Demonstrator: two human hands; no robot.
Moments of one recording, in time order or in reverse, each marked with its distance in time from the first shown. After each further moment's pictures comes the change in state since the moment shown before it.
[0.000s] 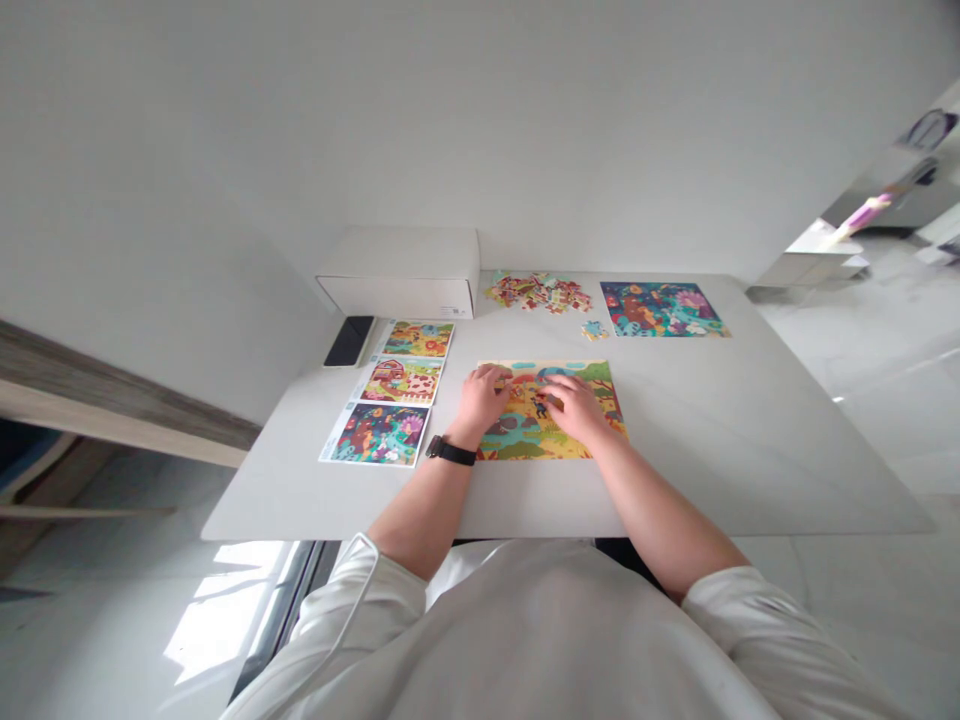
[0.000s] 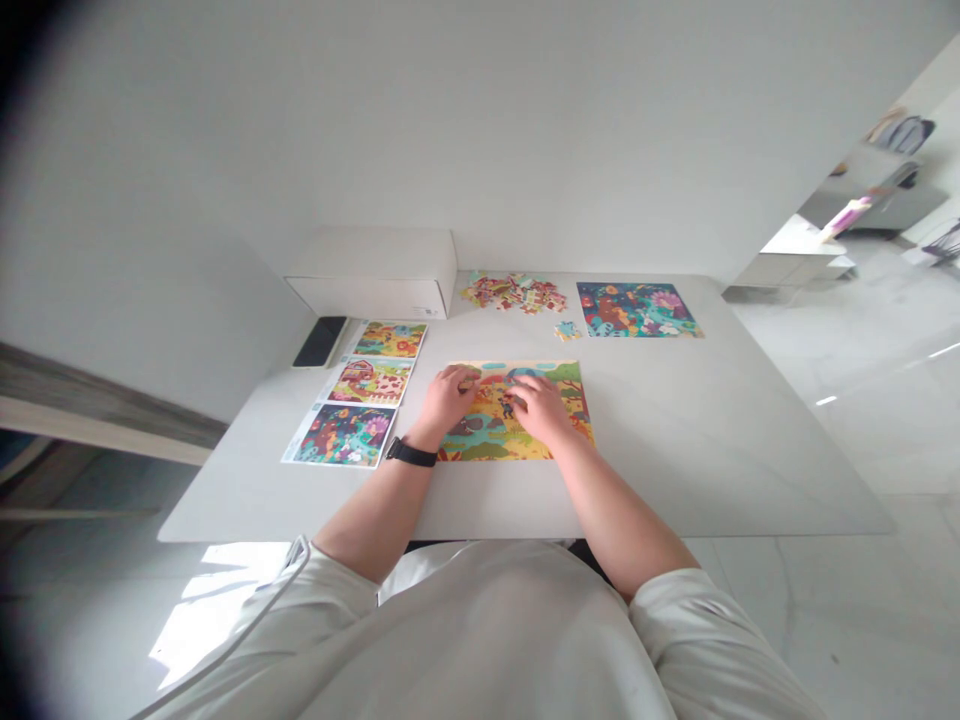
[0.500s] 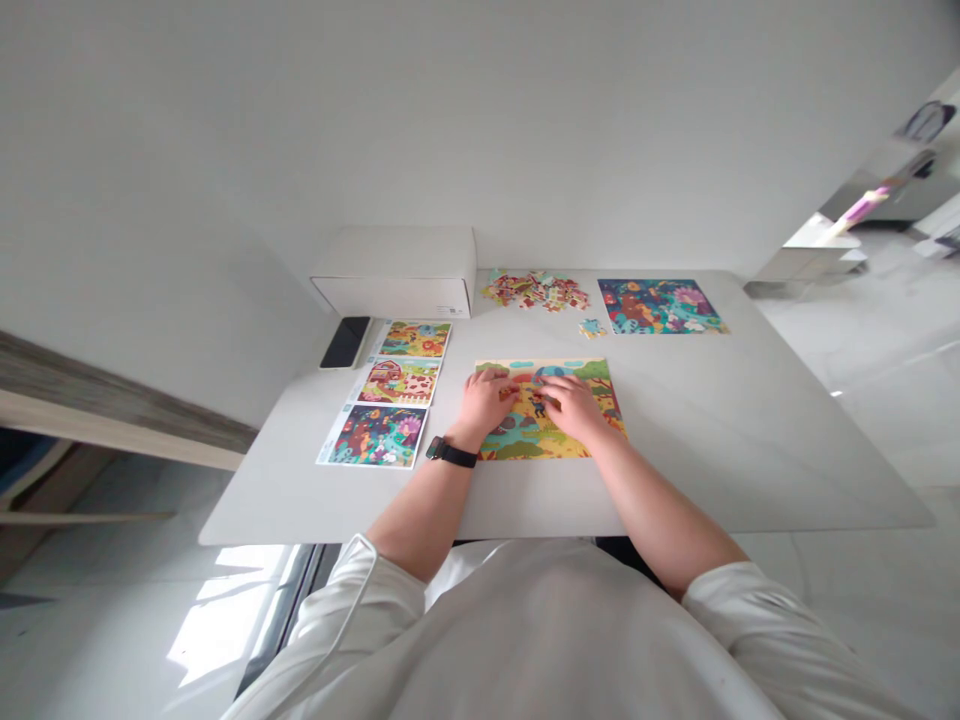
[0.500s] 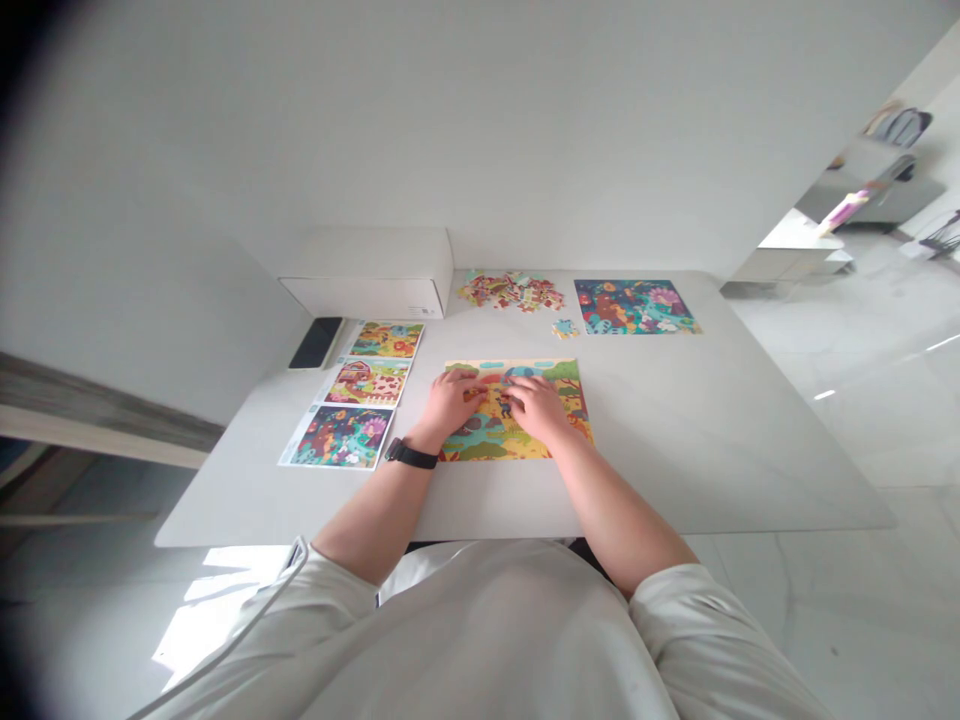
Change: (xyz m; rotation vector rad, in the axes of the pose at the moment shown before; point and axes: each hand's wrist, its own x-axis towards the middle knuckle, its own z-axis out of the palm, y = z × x) left_hand -0.004 -0.001 0.009 0.087 -0.113 0.005; right_hand 0.000 0.000 0.002 -0.027 -0.022 -0.016
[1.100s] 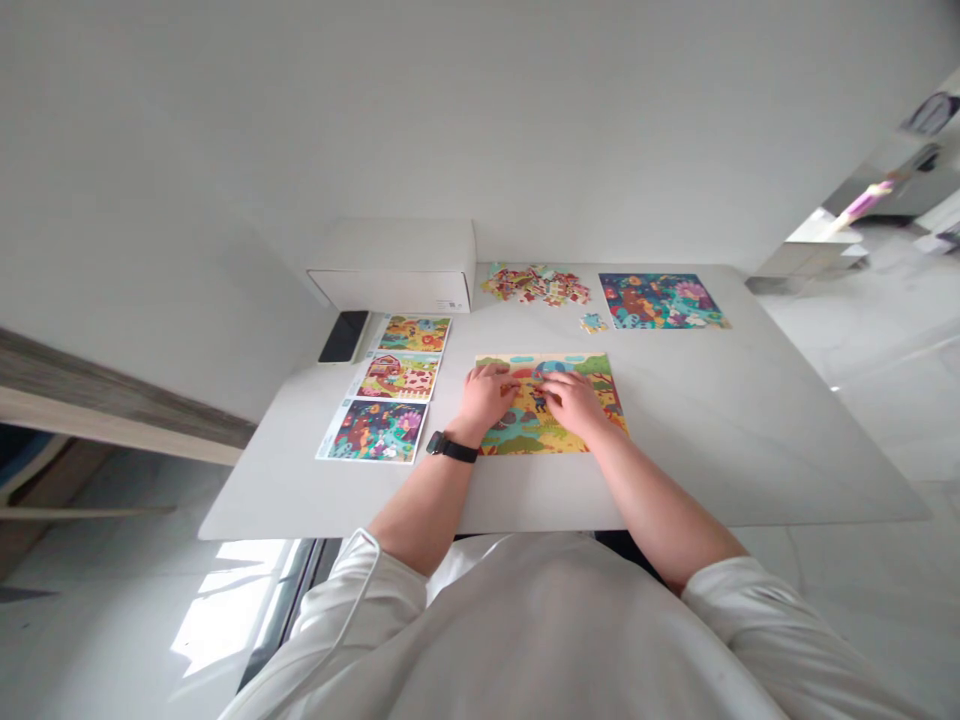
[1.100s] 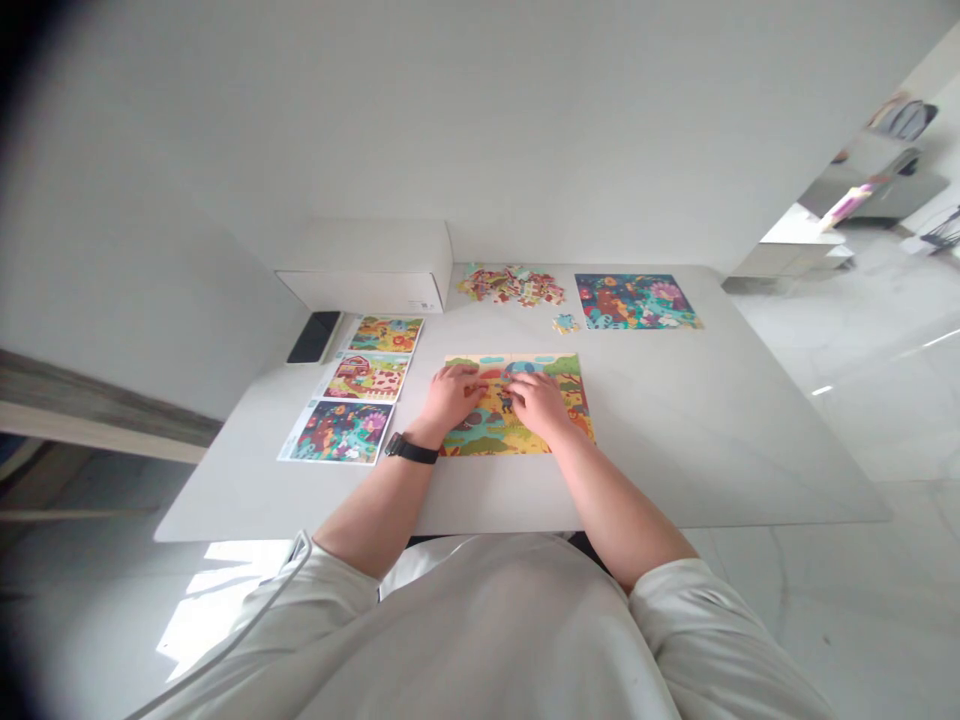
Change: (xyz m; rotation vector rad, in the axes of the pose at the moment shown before) left_hand 0.000 0.003 -0.005 0.093 -0.060 -0.005; right_hand 0.000 -0.008 -0.007 -0.057 -0.055 0.071
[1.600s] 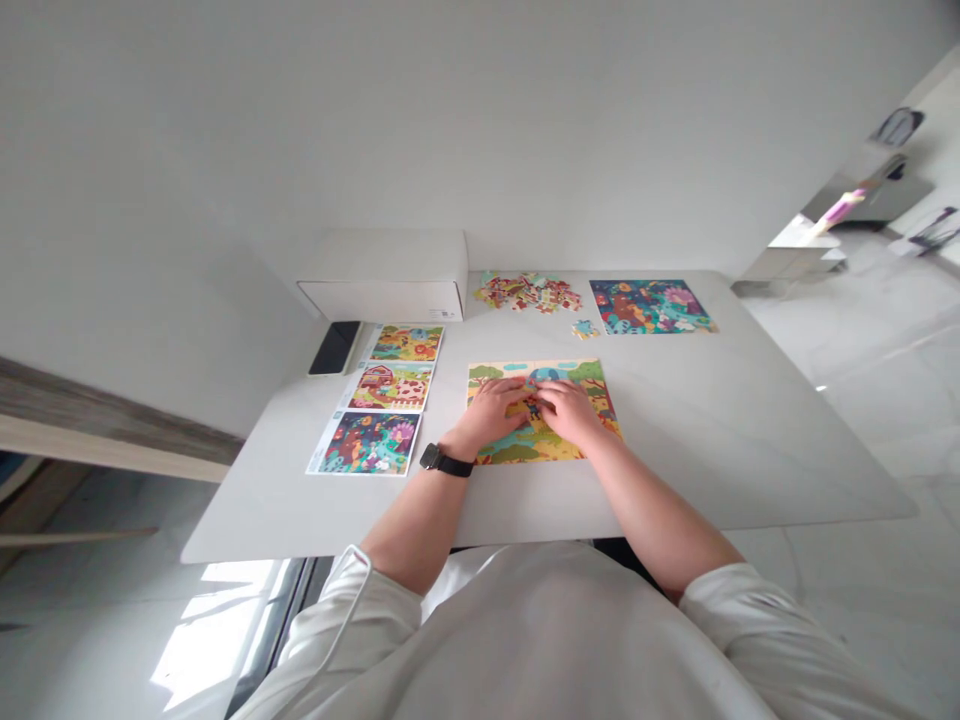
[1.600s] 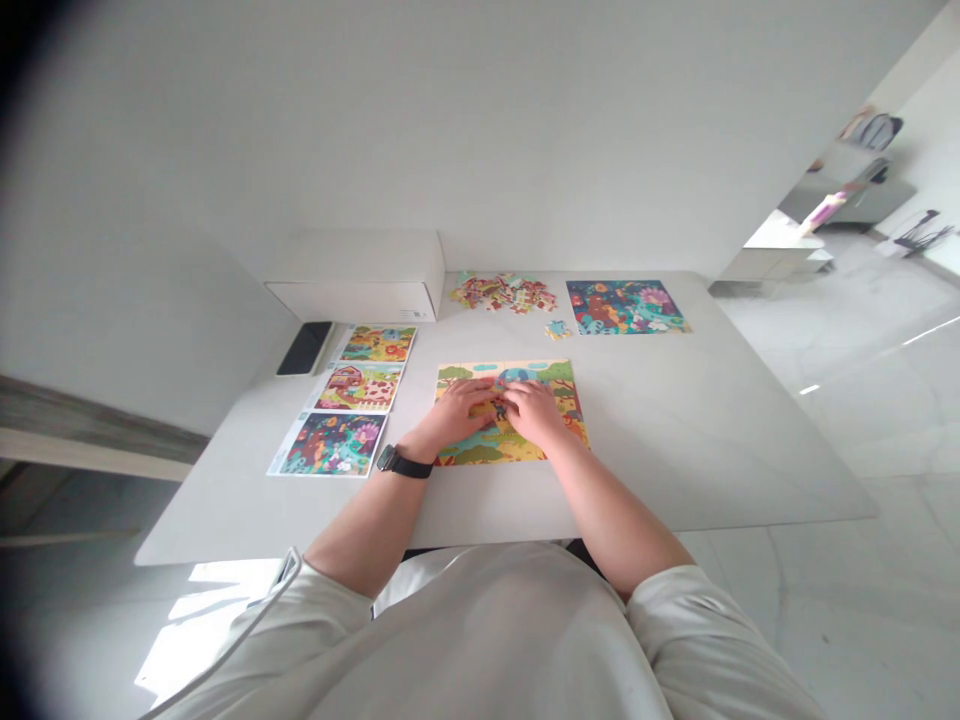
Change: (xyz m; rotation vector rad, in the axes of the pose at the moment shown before) left_hand -0.005 0.010 -0.001 -0.120 -0.169 0.294; right_hand -0.001 -0.005 -0.004 0.045 -0.002 0.005
